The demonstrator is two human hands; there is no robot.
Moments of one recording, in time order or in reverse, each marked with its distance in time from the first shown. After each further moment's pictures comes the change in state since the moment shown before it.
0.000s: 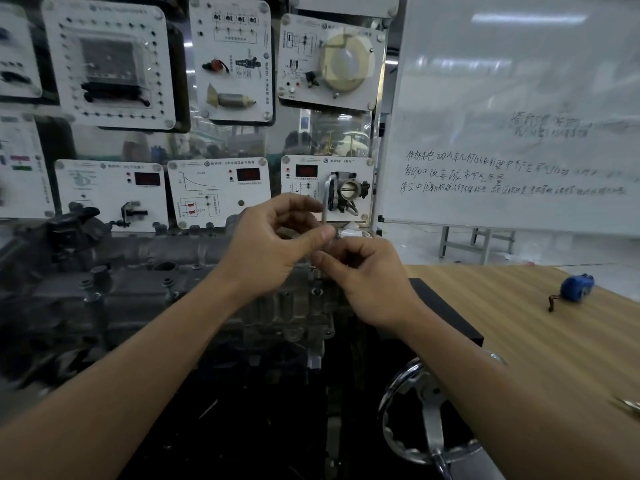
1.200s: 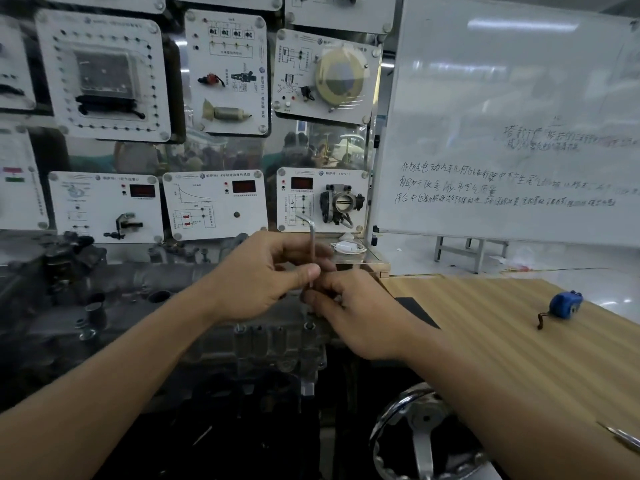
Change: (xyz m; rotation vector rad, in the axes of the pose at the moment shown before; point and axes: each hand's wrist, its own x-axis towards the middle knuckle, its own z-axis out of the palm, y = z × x) left_hand 0.020 0.018 -0.019 0.186 -0.362 -0.061; right_hand 0.013 -0.023 -0.015 -0.394 -0.338 -0.037
